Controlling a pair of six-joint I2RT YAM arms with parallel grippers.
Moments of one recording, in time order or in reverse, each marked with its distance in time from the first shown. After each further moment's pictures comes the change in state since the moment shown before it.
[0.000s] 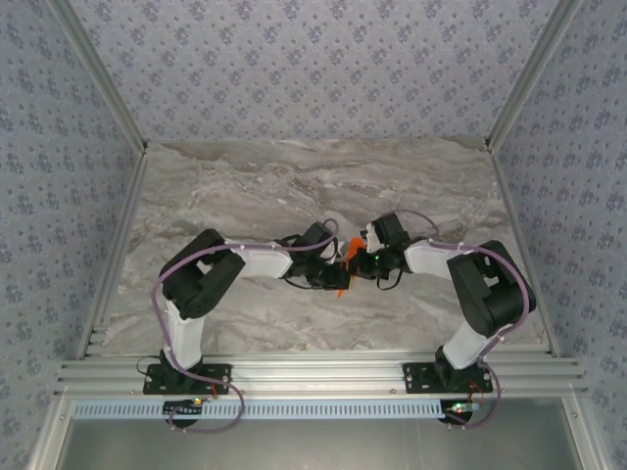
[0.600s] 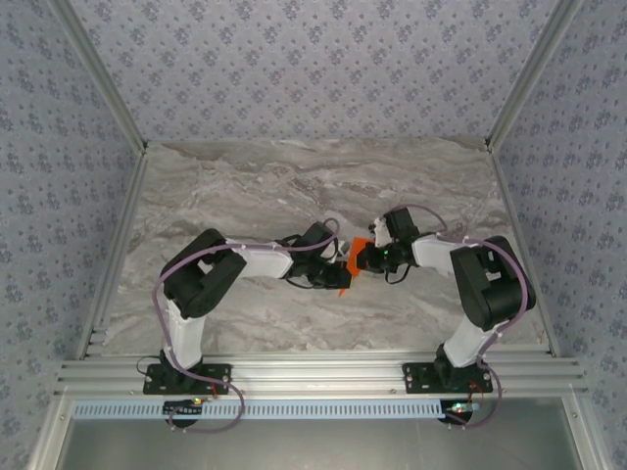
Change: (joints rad) left arm 0.000 0.010 0.000 0.028 0.000 -0.001; right arm -0.123 0.039 0.033 -0.012 -0.028 -0.141
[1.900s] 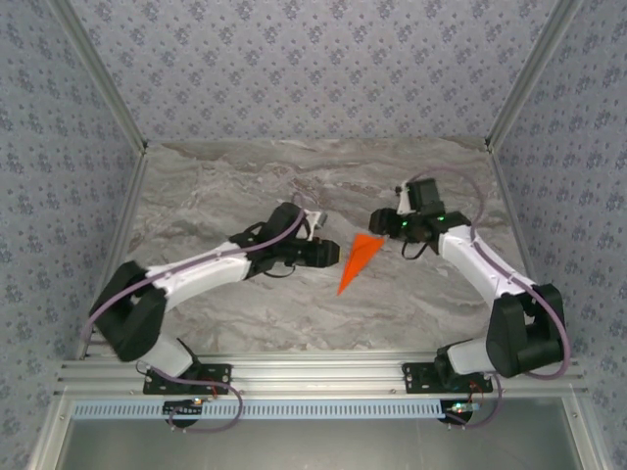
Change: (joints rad) left arm 0.051 -0.493 -0.119 -0.108 -0.229 0.072; right arm 0.016 -0.315 0.185 -0.303 0.315 0.046
